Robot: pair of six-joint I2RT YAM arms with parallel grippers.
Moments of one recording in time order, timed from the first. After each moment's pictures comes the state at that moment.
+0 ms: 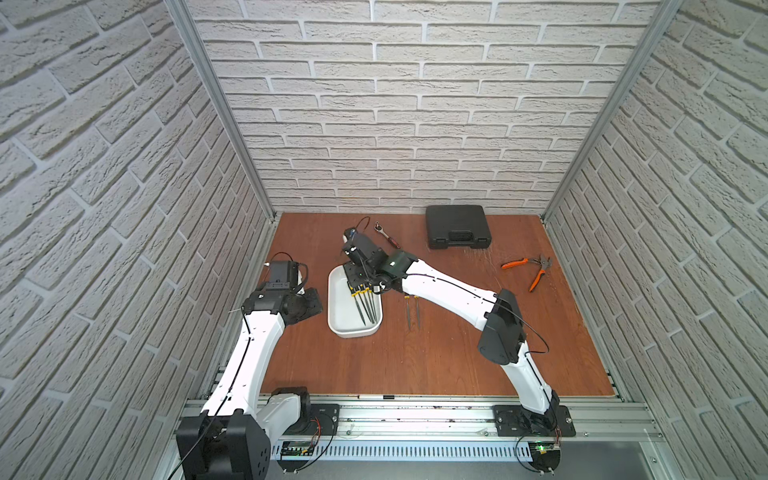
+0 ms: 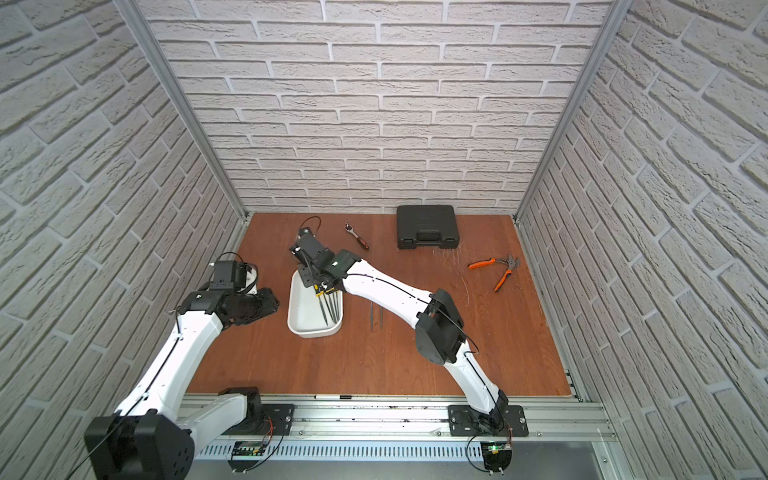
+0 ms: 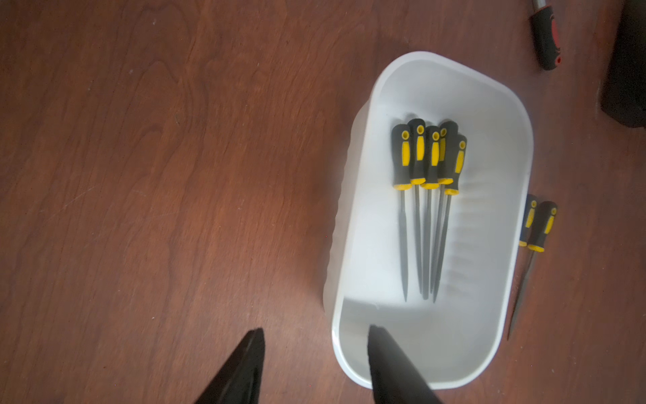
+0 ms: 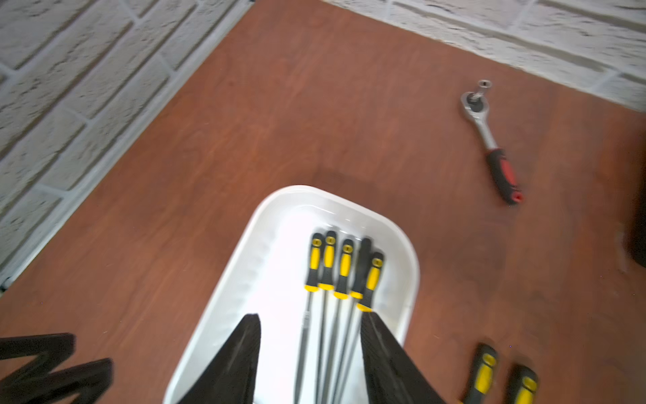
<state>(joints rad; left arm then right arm) 0.00 1.06 0.87 -0.89 0.12 -0.36 0.93 2.27 2.20 -0.74 0.25 0.37</state>
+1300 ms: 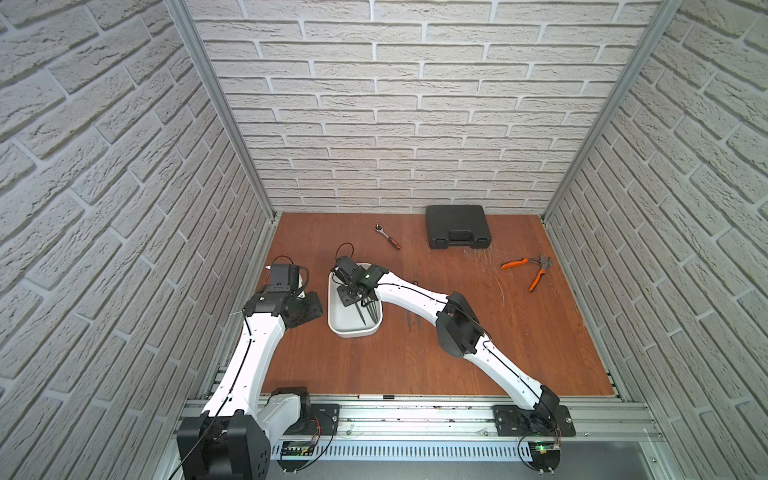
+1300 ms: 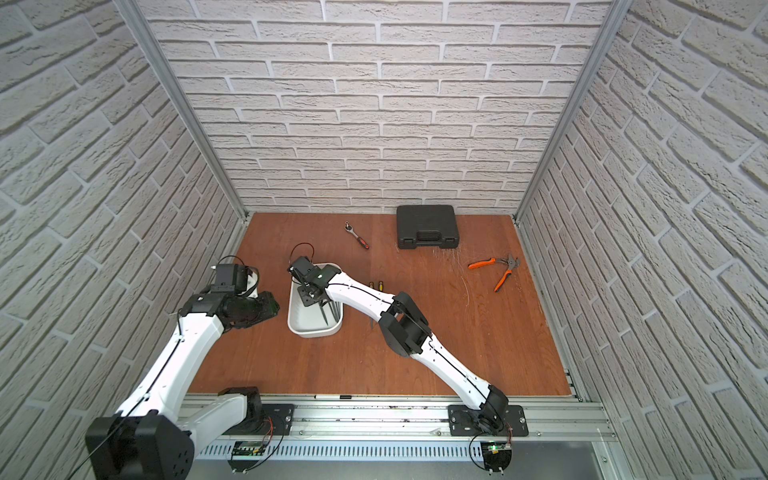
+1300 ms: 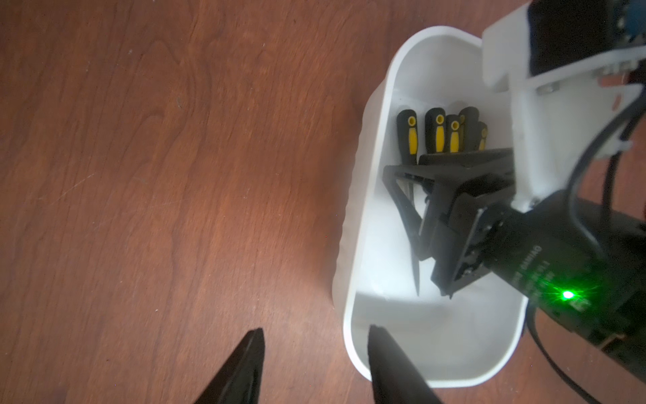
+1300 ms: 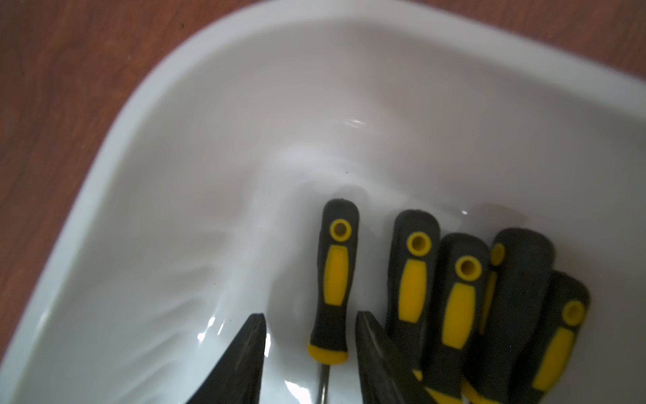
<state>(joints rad) 0.00 1.05 0.84 -0.90 0.11 -0.35 0.91 2.67 2.47 -0.86 0.14 0.42</state>
